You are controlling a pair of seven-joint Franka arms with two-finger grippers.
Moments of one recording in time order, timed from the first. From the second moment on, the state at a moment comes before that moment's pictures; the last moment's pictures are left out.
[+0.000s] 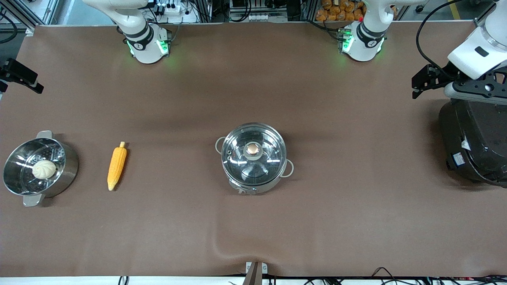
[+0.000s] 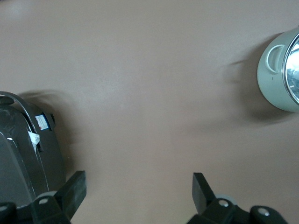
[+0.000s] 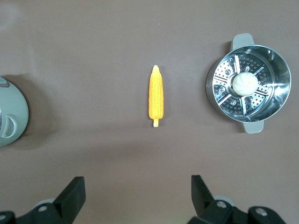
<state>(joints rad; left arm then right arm) -0.07 -0.08 -0.09 -1.64 0.02 1.62 0.06 -0.03 -0.07 -0.05 -1.54 0.03 1.48 -0.01</state>
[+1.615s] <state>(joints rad) -0.45 0.40 -0.13 -1.42 -0.05 1.91 -0.57 0.03 0.17 -0.05 -1.69 0.00 1.88 -0.02</state>
